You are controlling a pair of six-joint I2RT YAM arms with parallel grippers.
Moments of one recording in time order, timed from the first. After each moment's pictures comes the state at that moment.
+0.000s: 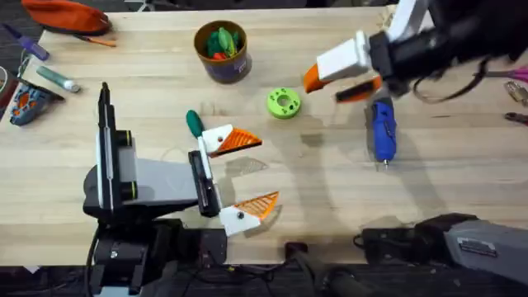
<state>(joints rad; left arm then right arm) 0.00 0.01 0.01 -0.15 1.26 0.13 0.23 1.36 1.22 -1.03 -0.72 0.20</state>
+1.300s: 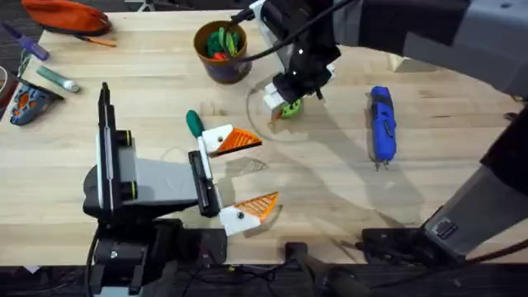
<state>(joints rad) 0.00 0.01 0.01 -0.15 1.26 0.13 0.63 1.94 1.56 -1.03 0.07 0.06</state>
